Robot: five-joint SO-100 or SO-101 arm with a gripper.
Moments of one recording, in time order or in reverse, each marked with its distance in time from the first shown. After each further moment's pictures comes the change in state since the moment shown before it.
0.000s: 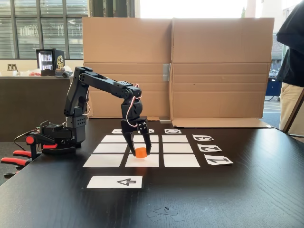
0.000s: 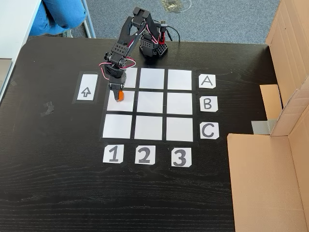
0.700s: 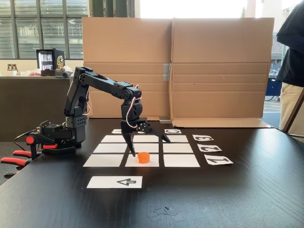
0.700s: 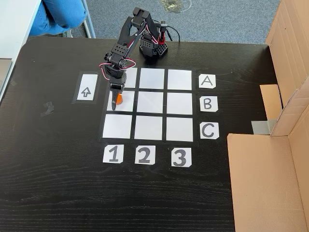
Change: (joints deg) arm 0.6 -0.3 1.4 0.4 -0.1
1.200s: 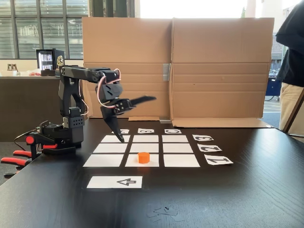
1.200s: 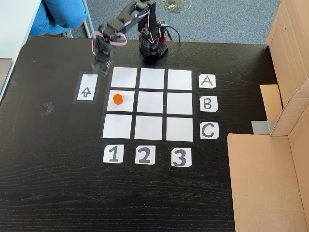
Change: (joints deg) arm 18.6 31.1 13.0 -9.8 0.0
